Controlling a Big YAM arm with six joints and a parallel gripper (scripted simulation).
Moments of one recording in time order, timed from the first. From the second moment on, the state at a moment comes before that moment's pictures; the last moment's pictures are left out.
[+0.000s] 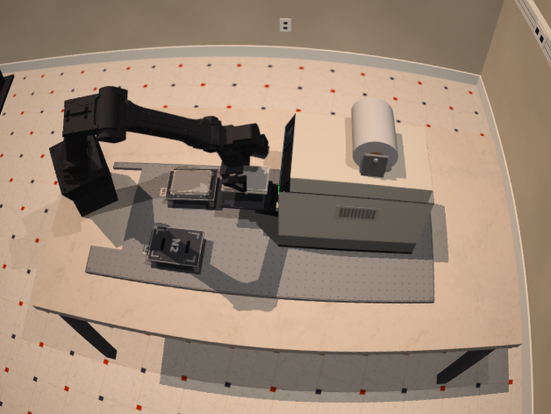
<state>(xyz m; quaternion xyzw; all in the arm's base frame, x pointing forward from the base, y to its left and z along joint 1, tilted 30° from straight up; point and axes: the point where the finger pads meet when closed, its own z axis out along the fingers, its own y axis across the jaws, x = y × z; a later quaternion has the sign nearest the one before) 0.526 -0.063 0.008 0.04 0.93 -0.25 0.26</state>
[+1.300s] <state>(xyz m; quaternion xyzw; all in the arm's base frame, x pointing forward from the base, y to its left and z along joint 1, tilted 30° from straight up) 0.517 -0.065 -0.005 0.04 0.93 -0.25 0.26</state>
